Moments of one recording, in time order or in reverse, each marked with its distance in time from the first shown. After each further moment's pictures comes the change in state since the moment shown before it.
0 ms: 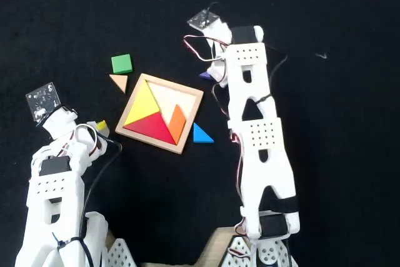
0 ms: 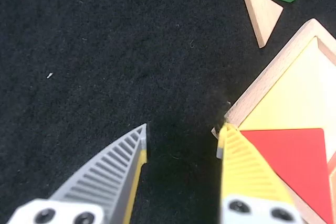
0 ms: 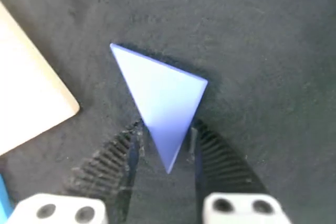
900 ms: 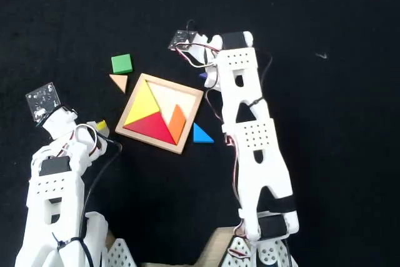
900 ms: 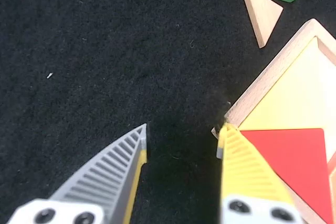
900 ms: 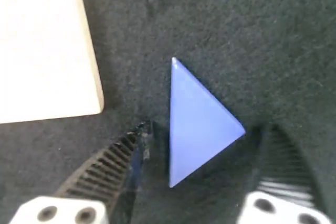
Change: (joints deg) left arm 0.0 0.0 0.0 0.0 0.0; right arm -2.5 5.2 -1.1 -1.6 23.0
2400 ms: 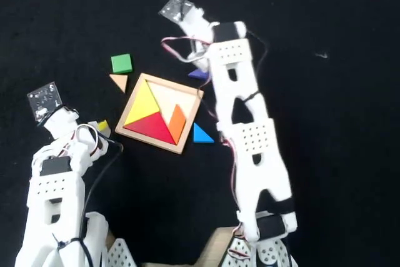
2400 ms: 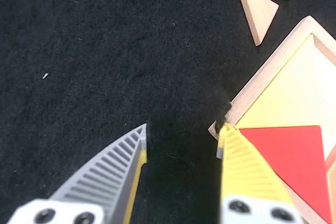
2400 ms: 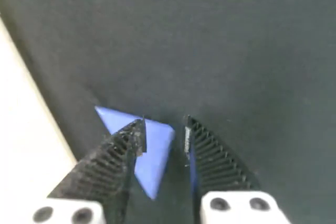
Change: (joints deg) left arm 0.7 0.0 0.0 0.0 0.0; right arm -3.8 -12.3 9.9 -15.6 -19.1
